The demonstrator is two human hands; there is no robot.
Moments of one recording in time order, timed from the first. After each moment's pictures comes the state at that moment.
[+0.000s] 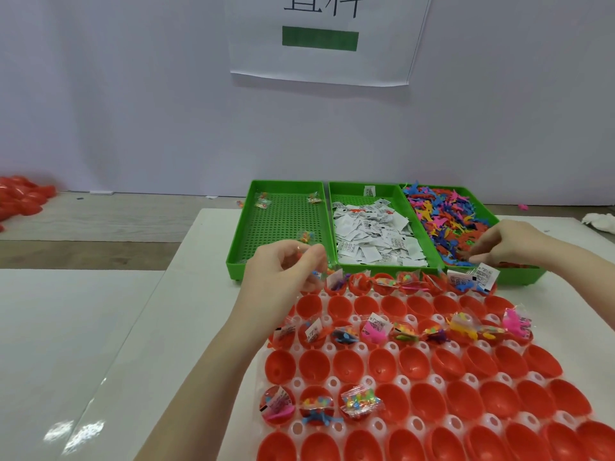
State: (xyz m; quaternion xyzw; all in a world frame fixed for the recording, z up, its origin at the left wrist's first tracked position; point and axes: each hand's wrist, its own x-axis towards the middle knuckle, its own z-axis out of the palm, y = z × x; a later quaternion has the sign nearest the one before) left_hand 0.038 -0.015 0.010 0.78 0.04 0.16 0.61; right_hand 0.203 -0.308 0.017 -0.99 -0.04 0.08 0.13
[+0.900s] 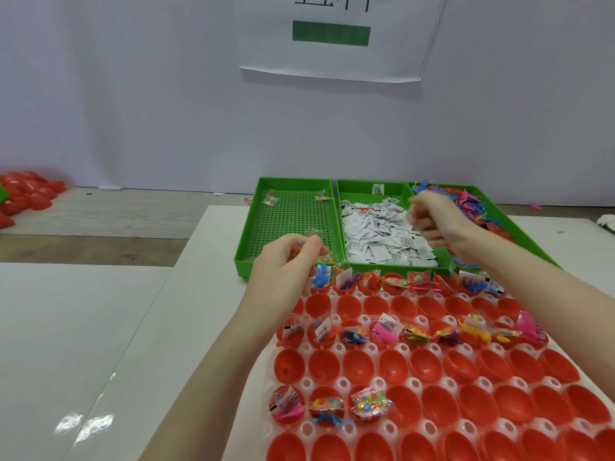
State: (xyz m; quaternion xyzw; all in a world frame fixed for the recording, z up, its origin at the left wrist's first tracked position) left_hand 0.040 -0.012 0.011 0.77 0.07 0.15 0.62; right_hand 0.185 -0.200 0.029 -0.85 -0.06 0.10 0.52
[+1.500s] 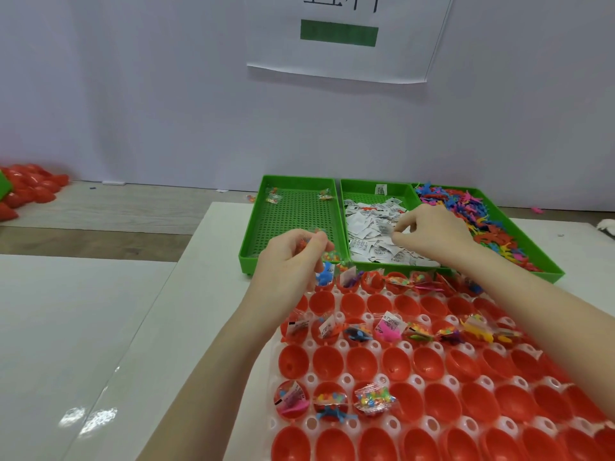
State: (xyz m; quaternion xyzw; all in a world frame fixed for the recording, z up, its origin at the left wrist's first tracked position) left_hand 0.037 -0.010 0.018 0.77 0.06 0.13 0.62; right_hand 0.181 -0.189 0.014 -0.97 -0.17 -0.10 0.13
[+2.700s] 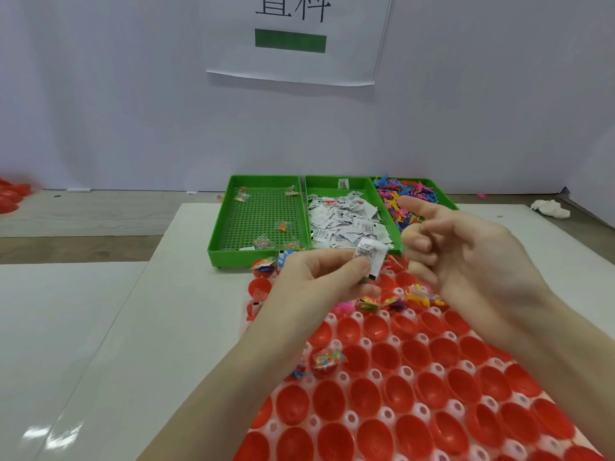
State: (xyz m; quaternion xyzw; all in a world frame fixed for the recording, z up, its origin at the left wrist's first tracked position) left_hand -0.014 -0.072 0.038 0.65 -0.06 0.01 0.76; right_hand 0.016 -0.219 0.077 -0.59 -0.08 0.12 0.79
